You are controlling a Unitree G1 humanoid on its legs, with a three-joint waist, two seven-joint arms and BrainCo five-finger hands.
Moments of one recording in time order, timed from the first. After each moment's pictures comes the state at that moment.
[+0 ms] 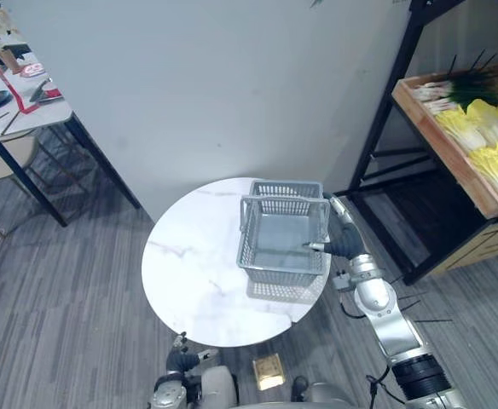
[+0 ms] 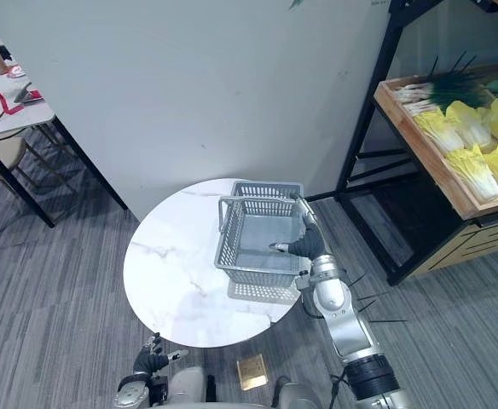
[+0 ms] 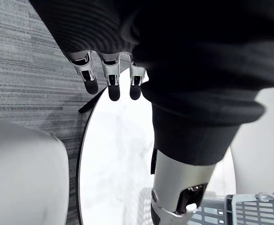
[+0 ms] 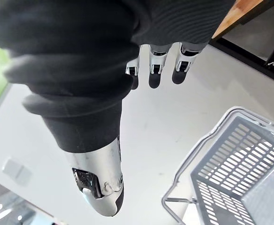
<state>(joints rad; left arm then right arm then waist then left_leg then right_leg) 0.18 0.06 0.00 0.75 -0.03 -0.08 0.15 -0.15 -0.39 0.24 0.13 -0.37 -0.06 -0.15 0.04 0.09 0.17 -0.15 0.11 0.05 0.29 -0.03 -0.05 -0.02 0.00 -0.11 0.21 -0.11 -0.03</state>
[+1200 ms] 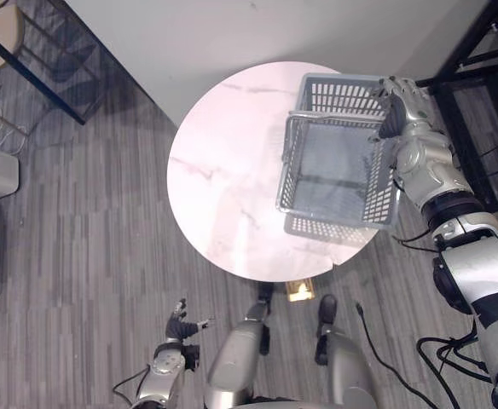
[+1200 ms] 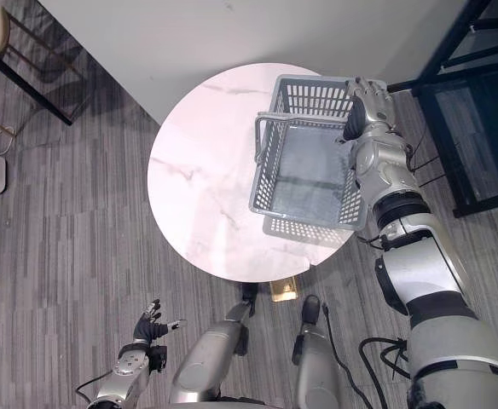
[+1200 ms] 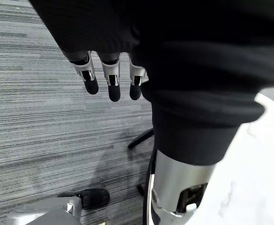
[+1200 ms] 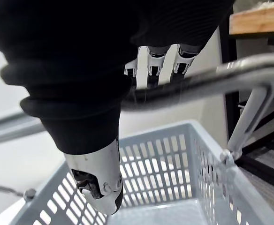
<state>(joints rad) 0.04 0.14 -0.08 0.76 -0.11 -0.13 0.20 -1.17 -0.56 0.40 1.06 -0.62 0.05 -0.20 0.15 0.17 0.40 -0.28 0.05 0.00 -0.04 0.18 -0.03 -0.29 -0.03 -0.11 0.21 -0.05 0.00</state>
